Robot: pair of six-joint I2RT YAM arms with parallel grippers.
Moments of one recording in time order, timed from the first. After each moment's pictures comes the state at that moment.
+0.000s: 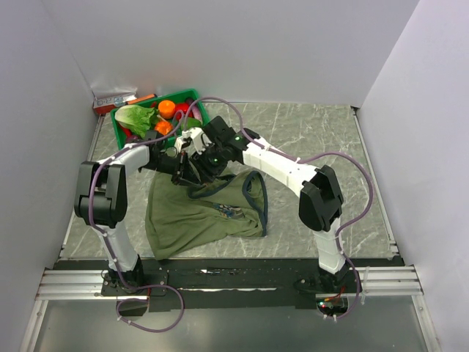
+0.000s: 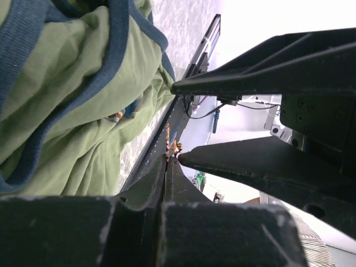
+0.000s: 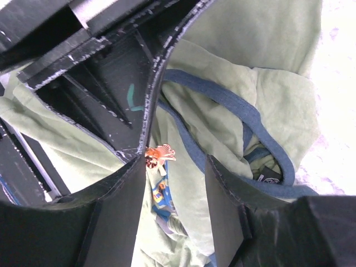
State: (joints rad) left arm -0.12 1.85 1.23 -0.75 1.22 -0.10; right arm 0.80 2.03 1.87 -0.77 -0.29 -0.11
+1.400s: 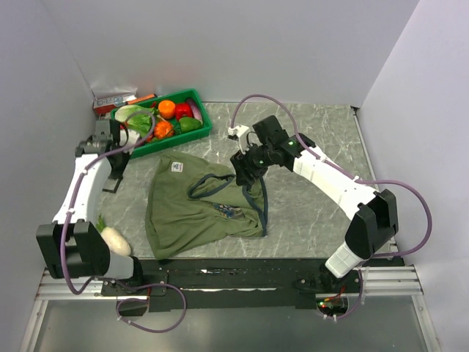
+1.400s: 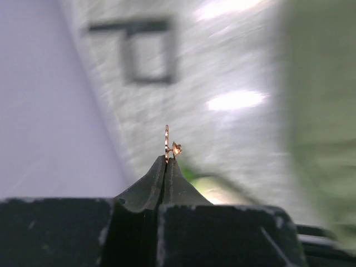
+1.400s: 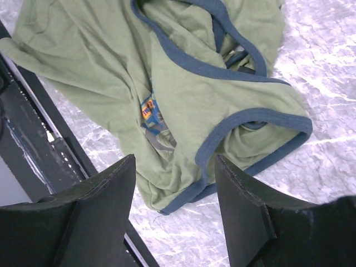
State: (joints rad) left arm 0.08 1.40 1.29 -0.95 -0.16 0.41; right arm 0.61 1.58 1.45 -0.77 -0.39 -0.17
